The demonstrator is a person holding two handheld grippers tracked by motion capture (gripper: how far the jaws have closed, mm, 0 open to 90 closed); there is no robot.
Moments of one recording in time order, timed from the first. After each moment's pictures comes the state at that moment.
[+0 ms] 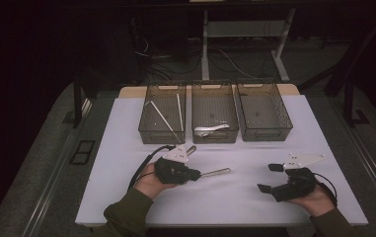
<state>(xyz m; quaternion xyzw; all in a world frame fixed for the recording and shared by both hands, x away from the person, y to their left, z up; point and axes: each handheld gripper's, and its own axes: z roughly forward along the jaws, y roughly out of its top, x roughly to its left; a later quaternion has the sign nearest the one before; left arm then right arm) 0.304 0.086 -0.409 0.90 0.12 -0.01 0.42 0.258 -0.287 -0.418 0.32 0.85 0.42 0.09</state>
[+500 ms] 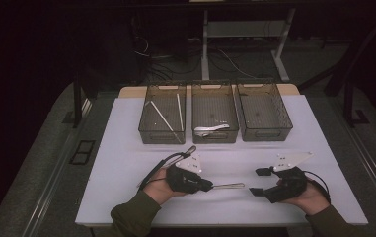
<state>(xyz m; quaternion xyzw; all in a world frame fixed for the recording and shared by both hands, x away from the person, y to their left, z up) 0.286 0.055 -0.407 0.91 0.05 -0.04 0.41 0.261 -0.263 -0.411 0.25 0.87 0.42 0.04</state>
